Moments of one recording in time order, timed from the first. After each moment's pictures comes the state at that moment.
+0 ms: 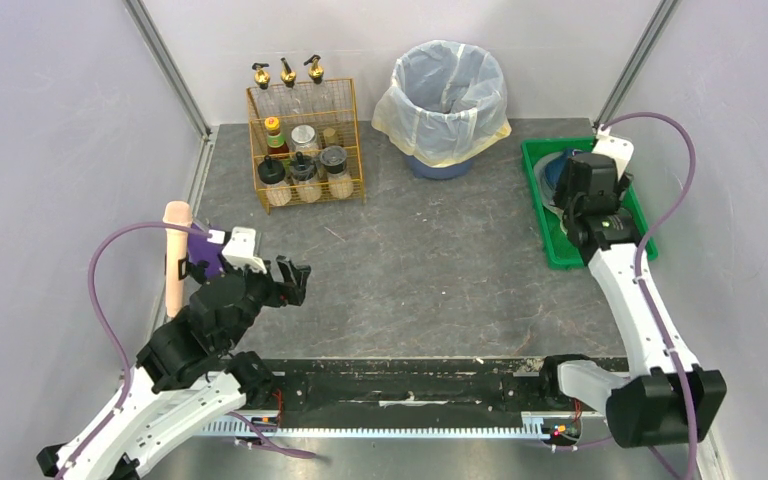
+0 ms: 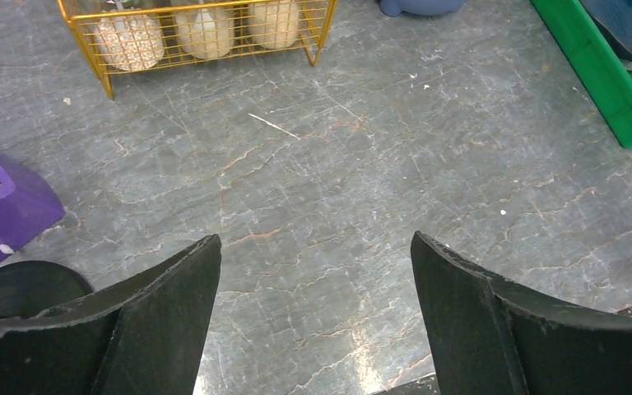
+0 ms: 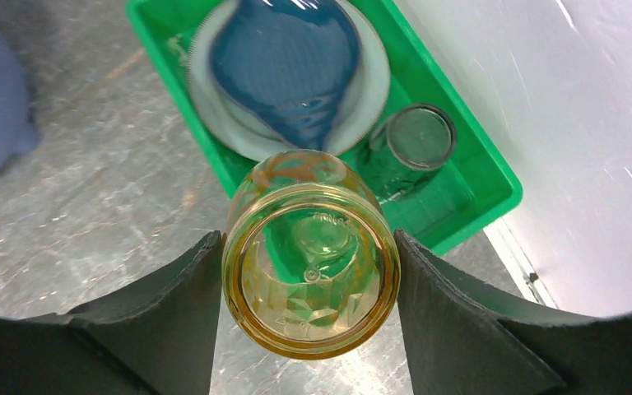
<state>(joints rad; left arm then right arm) -0.80 0.40 0.76 -0.70 -0.47 -0.36 0.11 1.10 1.06 -0.47 0.56 0.23</state>
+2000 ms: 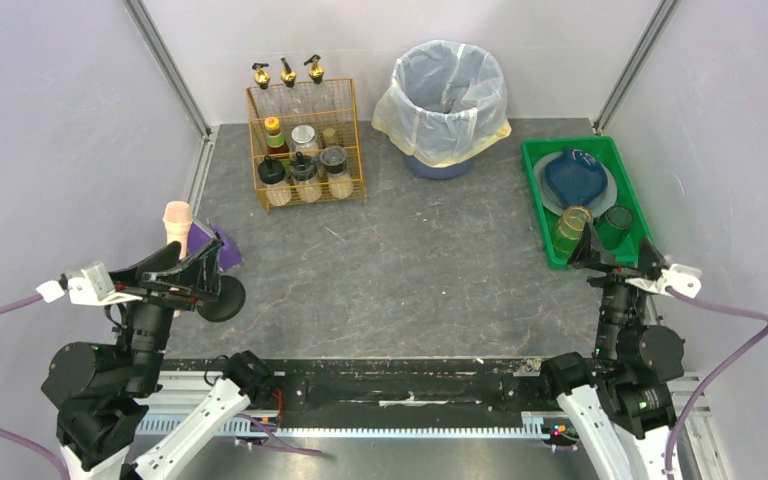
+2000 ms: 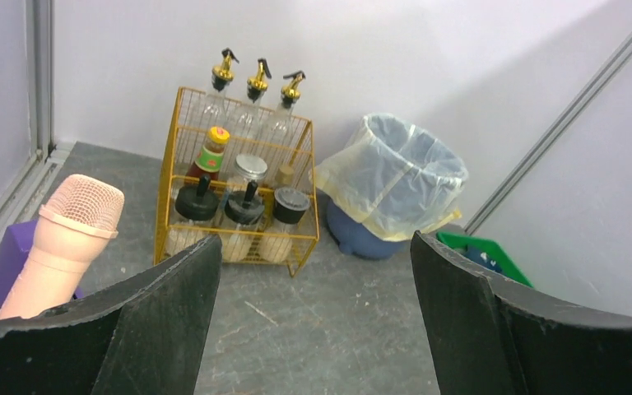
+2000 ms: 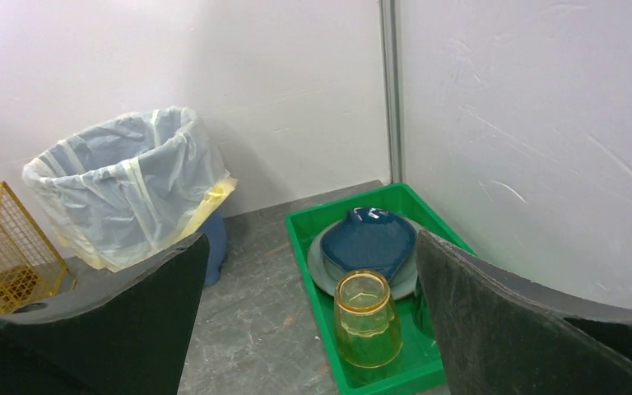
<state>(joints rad) -0.62 0.23 1.10 -0.62 -0.50 -0.29 0.25 0.14 0.63 -0.17 0.48 0.02</state>
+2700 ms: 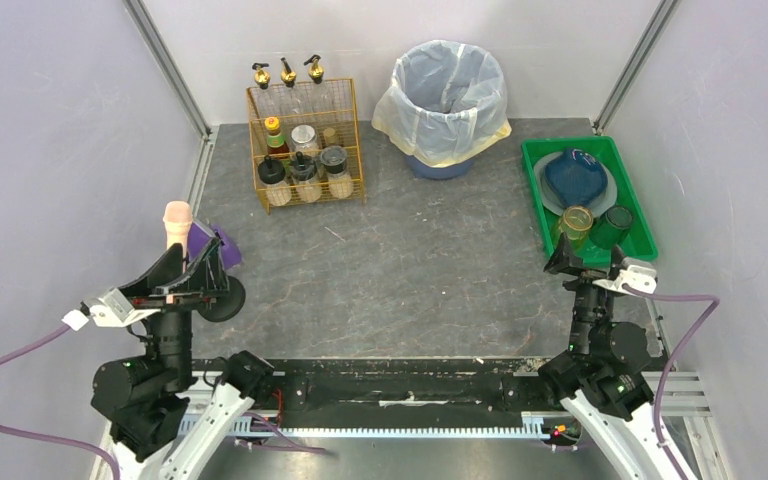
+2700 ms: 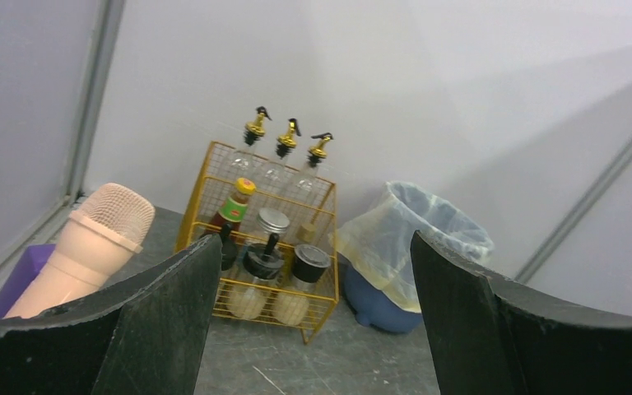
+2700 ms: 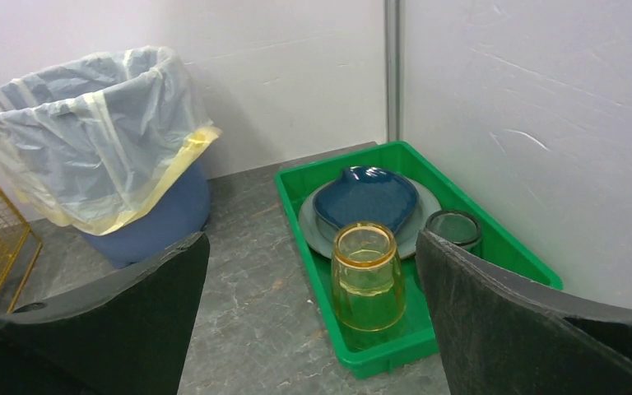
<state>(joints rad) -0.55 0.01 0.76 -0.26 -0.53 -0.23 0.52 0.01 0.34 0.02 0.74 -0.10</state>
